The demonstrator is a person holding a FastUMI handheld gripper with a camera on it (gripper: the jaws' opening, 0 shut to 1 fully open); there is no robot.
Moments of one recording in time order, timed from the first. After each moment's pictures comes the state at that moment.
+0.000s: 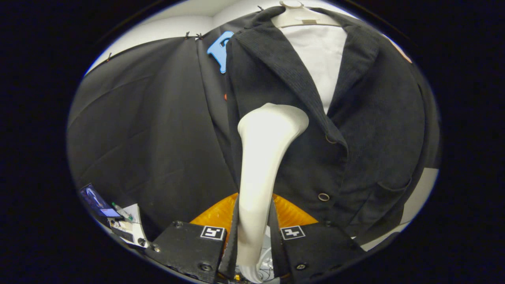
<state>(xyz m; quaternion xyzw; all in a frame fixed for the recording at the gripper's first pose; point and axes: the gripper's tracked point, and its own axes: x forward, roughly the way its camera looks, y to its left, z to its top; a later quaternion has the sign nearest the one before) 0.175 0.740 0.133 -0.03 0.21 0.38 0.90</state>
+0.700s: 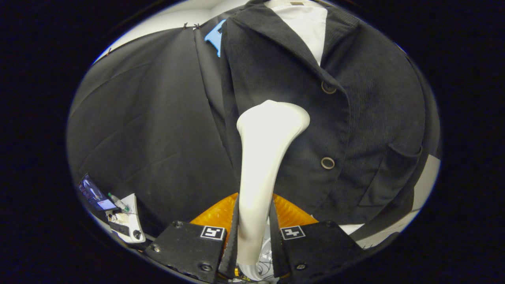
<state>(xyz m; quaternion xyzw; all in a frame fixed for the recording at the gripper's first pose) 0.178 0.742 0.102 -0.05 0.26 0.38 0.89</state>
